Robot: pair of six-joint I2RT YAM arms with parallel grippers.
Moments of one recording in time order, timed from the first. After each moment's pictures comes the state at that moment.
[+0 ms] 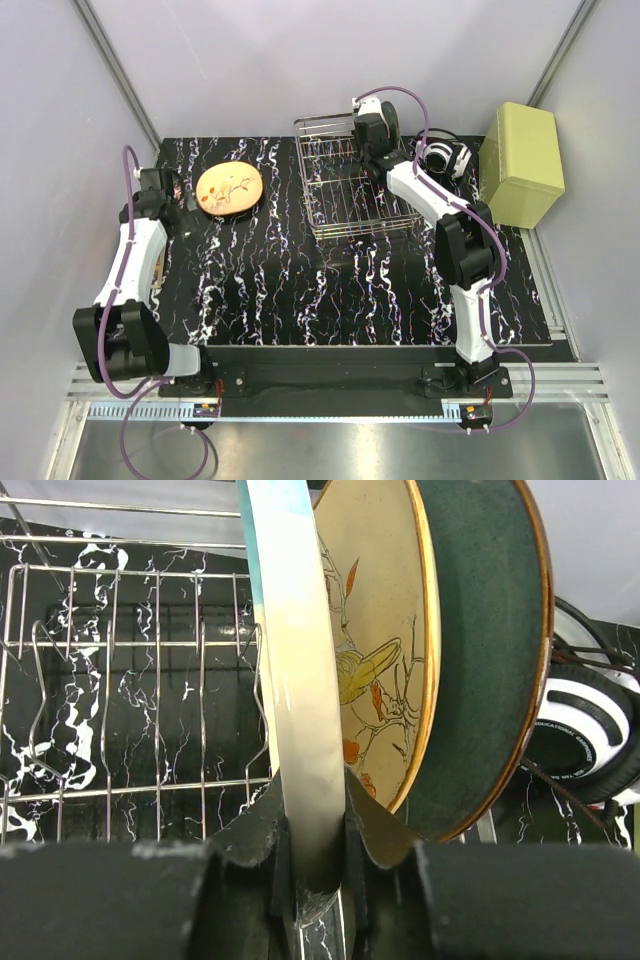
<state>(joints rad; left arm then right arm) 0.13 1.34 1.13 -0.74 -0.26 -0.22 0.46 2.14 1.87 -0.17 0.47 -0.01</state>
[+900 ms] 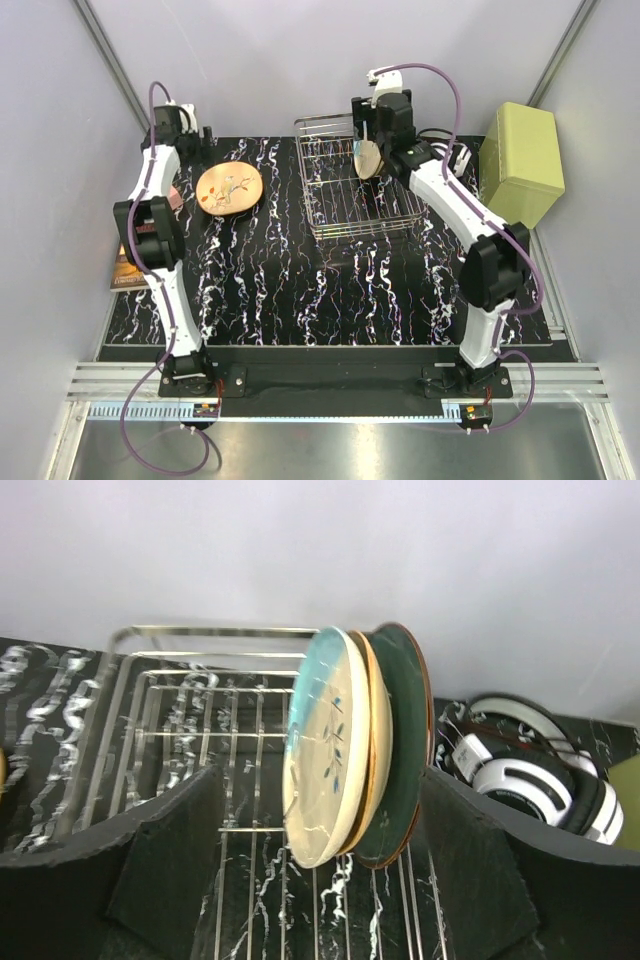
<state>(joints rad) 0.15 2.22 2.04 -0.58 0.11 0.03 0.46 1.91 1.81 -0.10 0.37 -0.01</state>
